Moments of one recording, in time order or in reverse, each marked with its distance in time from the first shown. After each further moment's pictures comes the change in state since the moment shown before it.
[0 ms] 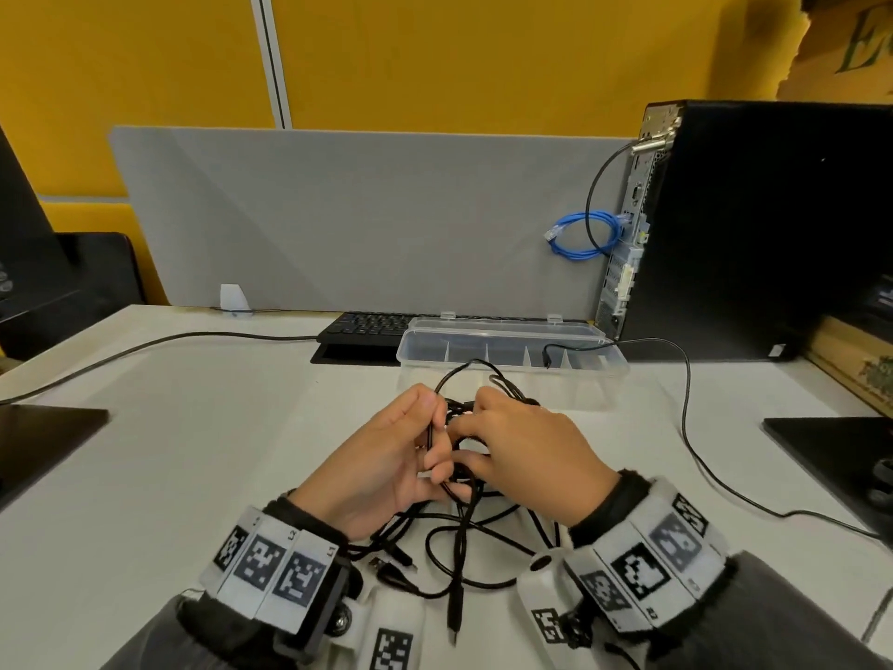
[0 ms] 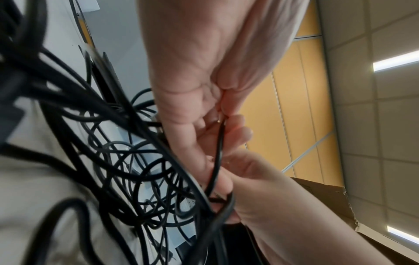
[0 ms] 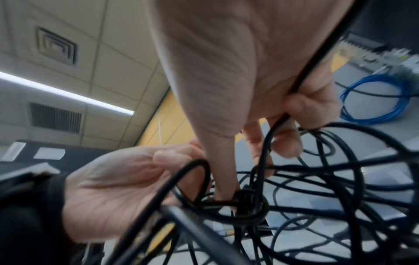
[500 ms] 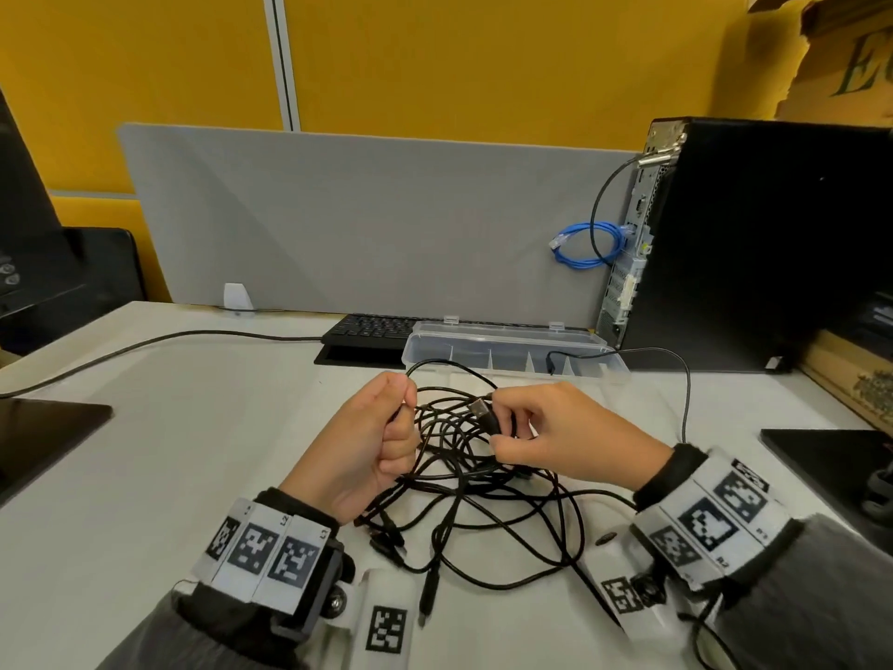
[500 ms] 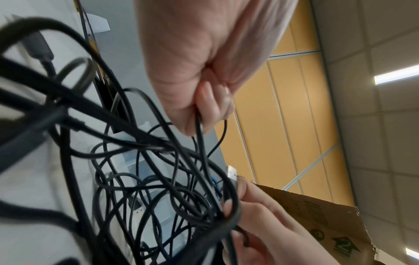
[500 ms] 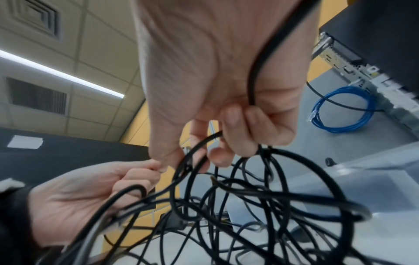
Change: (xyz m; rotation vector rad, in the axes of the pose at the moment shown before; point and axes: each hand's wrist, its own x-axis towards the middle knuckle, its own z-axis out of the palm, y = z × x) left_hand 0.003 0.008 -0.020 0.059 0.223 0.120; right_hand 0.001 0.034 -0.017 0.357 -0.041 0.017
